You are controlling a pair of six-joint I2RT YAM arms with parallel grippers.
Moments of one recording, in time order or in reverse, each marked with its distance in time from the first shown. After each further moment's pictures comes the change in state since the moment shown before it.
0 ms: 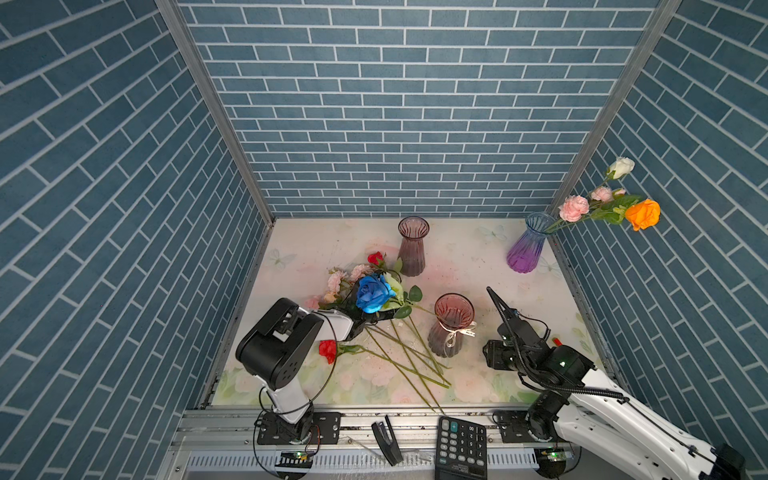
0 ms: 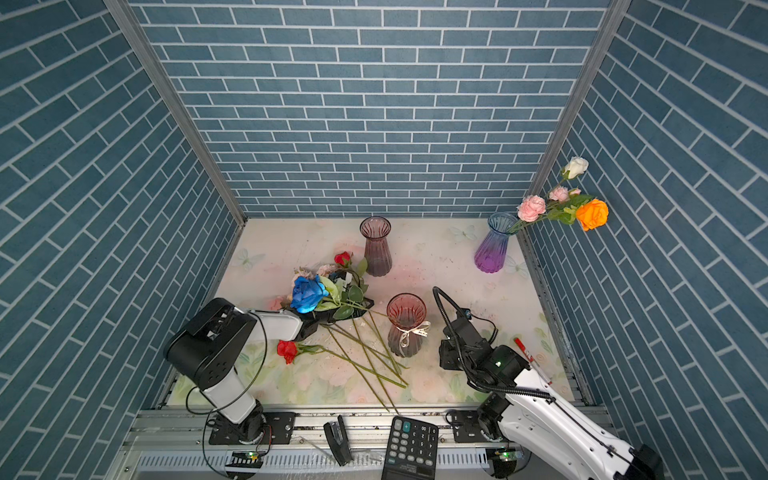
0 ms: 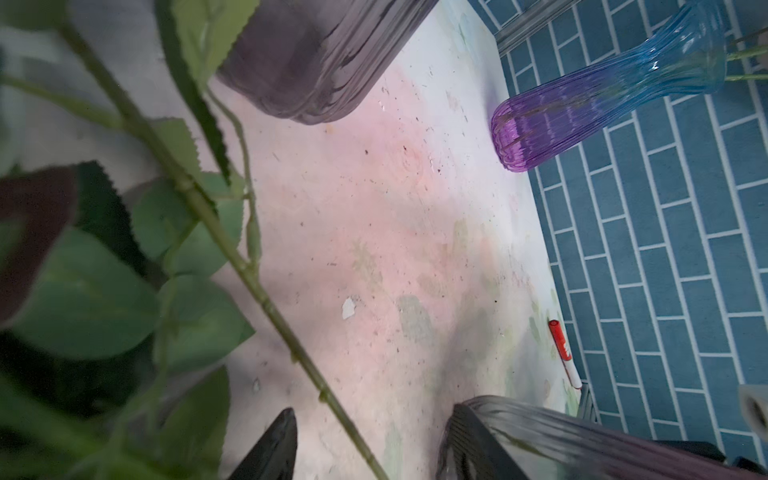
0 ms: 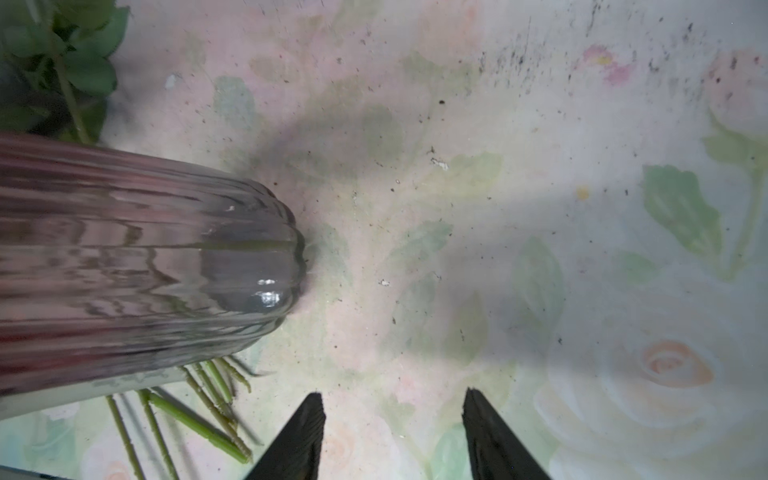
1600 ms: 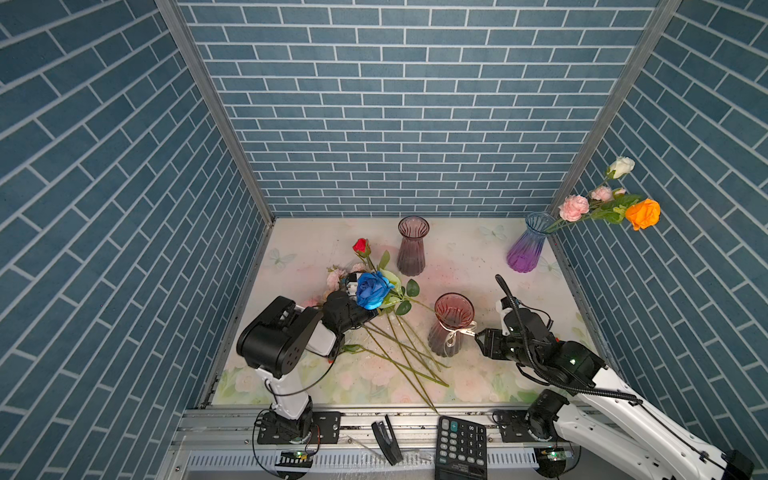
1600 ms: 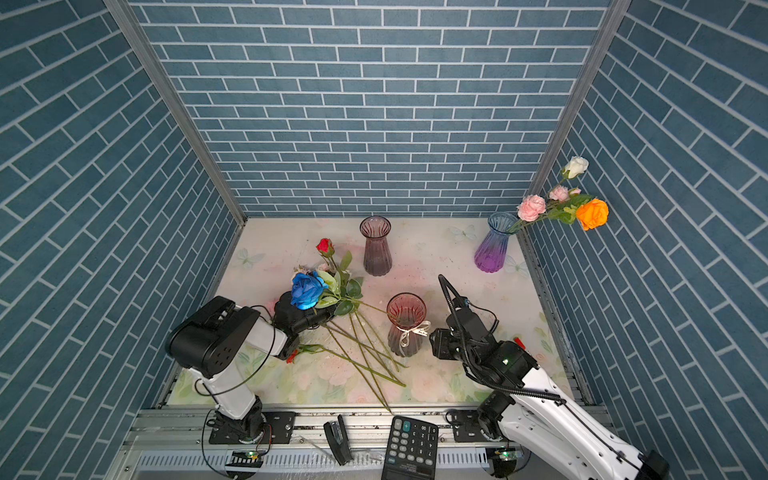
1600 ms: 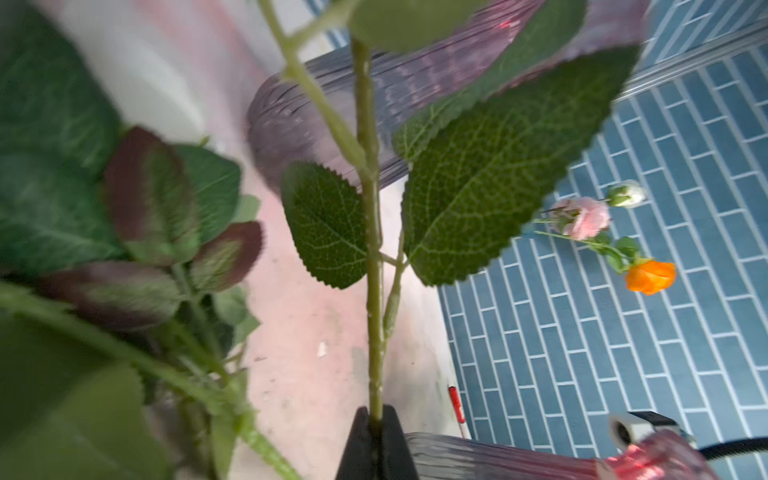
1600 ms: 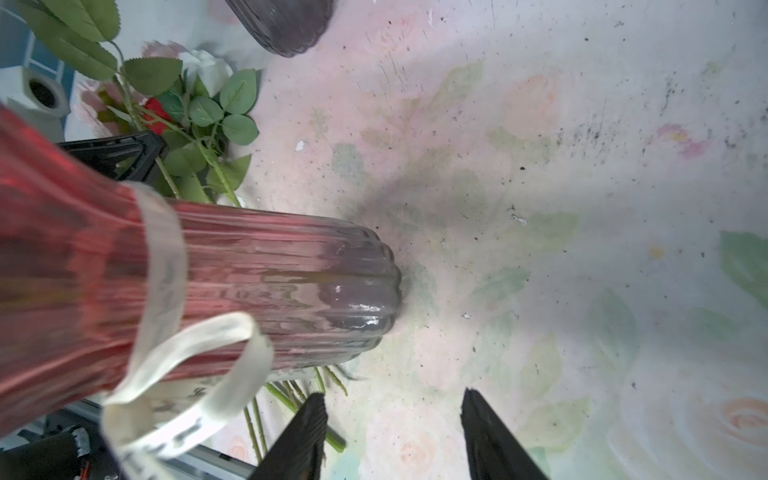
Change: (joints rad) left arm 0.158 -0.043 -0.311 0.677 0.088 -0.317; right arm 0.000 -0.043 0.121 0.043 -0.093 0.000
